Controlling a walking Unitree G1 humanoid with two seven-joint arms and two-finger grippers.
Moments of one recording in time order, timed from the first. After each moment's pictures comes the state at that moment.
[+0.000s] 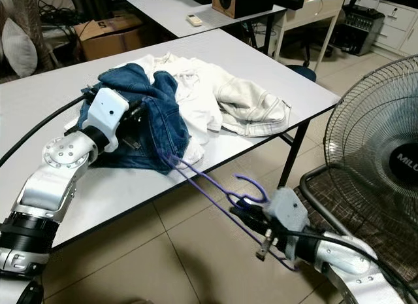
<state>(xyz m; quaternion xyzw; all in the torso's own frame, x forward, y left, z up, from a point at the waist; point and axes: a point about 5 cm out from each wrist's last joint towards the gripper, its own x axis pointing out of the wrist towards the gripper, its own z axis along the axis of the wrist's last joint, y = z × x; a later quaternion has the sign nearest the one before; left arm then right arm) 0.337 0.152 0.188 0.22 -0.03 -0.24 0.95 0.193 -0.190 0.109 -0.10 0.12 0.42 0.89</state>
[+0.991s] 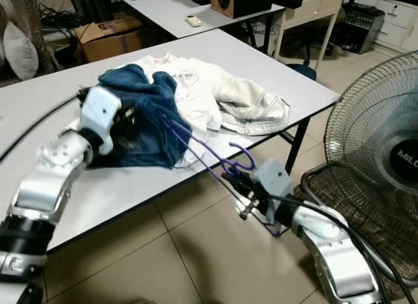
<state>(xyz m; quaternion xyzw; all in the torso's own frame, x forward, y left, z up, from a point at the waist) 0.335 0.163 0.179 0.19 0.01 -0.21 0.96 0.238 -0.159 0.135 -0.10 0.06 0.39 0.91</state>
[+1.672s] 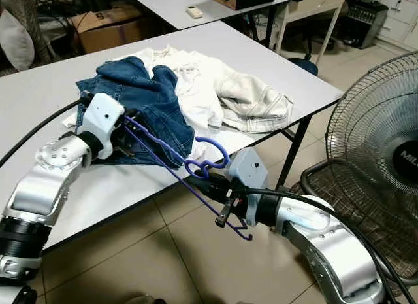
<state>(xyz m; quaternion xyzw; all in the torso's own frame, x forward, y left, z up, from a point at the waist) 0.331 0.165 0.180 0.21 0.03 -0.23 0.95 0.222 -0.124 0.170 -0.07 0.08 0.49 0.87</state>
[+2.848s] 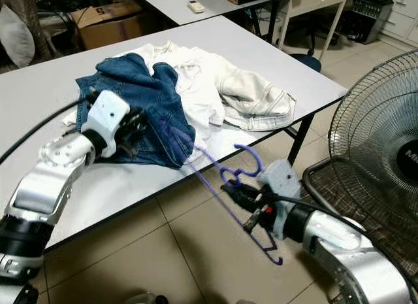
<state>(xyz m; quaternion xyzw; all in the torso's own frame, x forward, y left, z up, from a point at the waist) 0.332 0.154 0.189 0.22 0.02 -0.24 0.94 0.207 -0.161 0.153 -0.05 0.14 0.41 0.90</state>
